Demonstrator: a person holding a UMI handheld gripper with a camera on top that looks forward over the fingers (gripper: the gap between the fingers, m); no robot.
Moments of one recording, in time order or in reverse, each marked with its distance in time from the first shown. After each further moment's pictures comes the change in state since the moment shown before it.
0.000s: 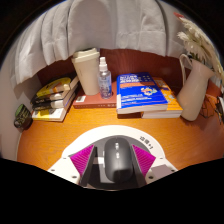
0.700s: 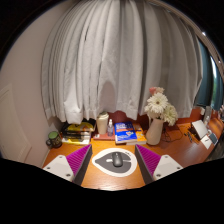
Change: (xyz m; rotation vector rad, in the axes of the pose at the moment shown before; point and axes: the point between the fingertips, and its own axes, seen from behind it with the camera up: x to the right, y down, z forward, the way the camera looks) arm -0.049 -0.072 -0.335 0.367 0.106 -0.035
